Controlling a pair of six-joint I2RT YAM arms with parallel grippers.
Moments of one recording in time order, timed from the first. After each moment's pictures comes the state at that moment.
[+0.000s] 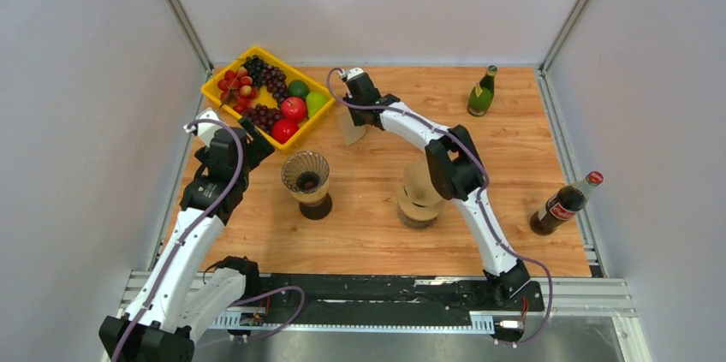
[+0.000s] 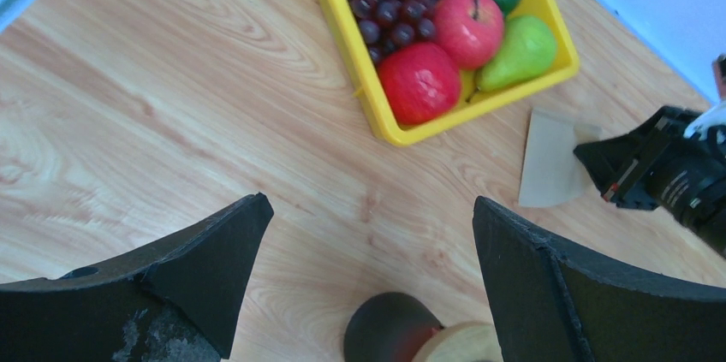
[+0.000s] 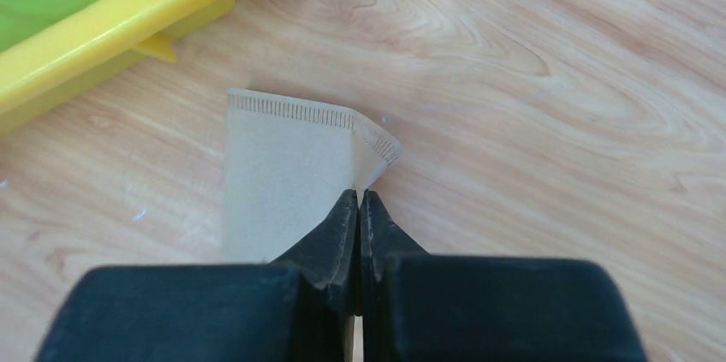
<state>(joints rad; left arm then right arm) -0.22 0.84 0.82 -0.51 -0.47 -0.67 0.63 2.47 2.10 -0.38 0.17 0.11</state>
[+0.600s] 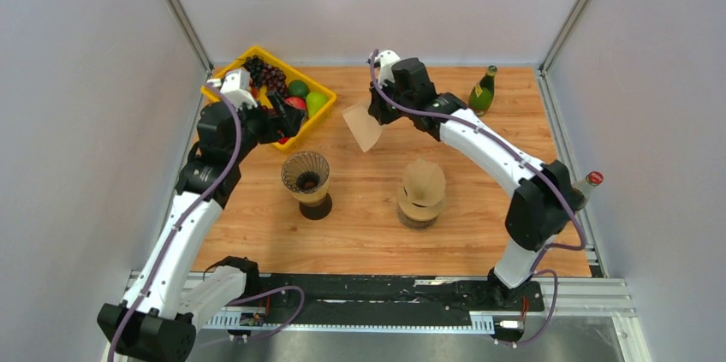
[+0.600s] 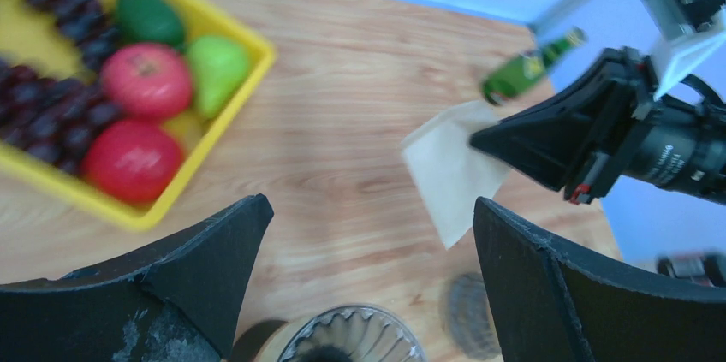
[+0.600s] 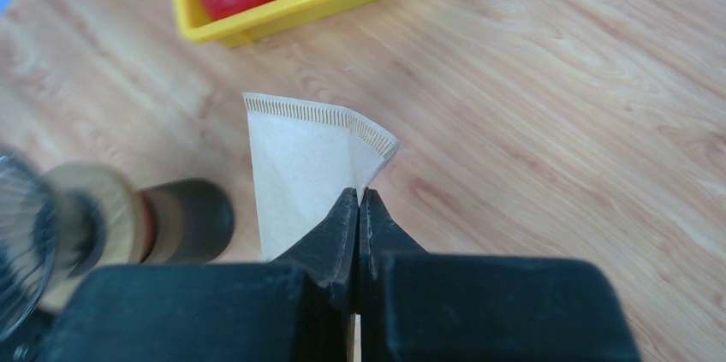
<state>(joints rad) -0.22 0.95 0.99 -0.28 0.14 -0.48 0.61 1.72 1.56 -0.37 -0.13 0.11</state>
